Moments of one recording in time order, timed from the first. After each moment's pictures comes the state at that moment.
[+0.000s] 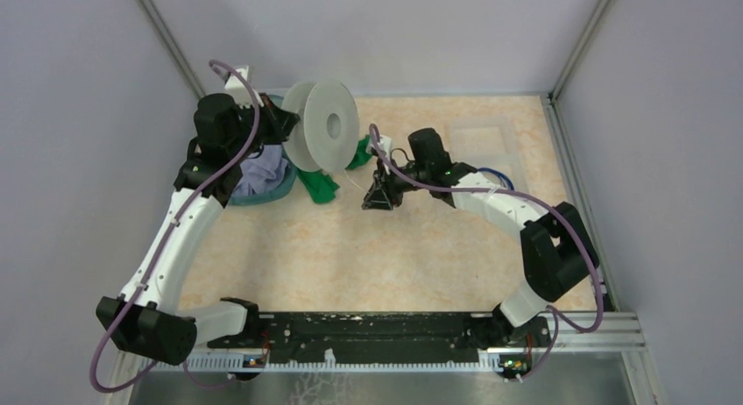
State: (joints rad) left arm -0.26 1.20 1.27 -0.25 0.17 -0.37; right arm 0.59 1.57 1.10 -0.11 -0.86 -0.13
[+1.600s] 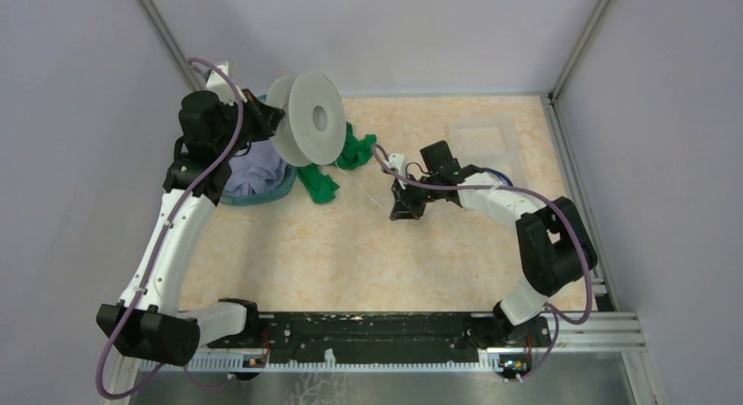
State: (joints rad) left arm -0.17 1.19 1.29 -0.27 0.17 -0.41; right arm 0.49 1.61 1.02 -0.35 -0.76 -0.41
